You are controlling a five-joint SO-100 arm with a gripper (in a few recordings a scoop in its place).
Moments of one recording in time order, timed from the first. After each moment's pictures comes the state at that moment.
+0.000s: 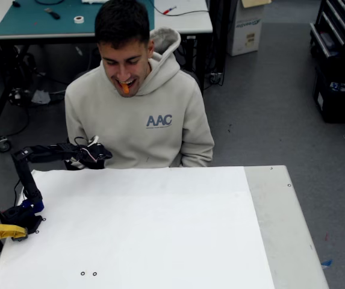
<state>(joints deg) 0.3 100.5 122.8 12.5 -39.7</state>
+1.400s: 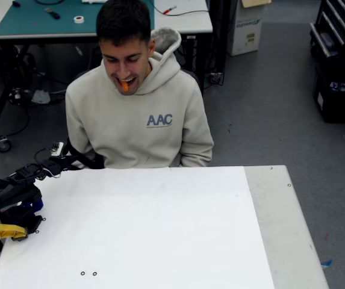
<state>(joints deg) -10.0 173.3 175.1 15.7 -16.2</state>
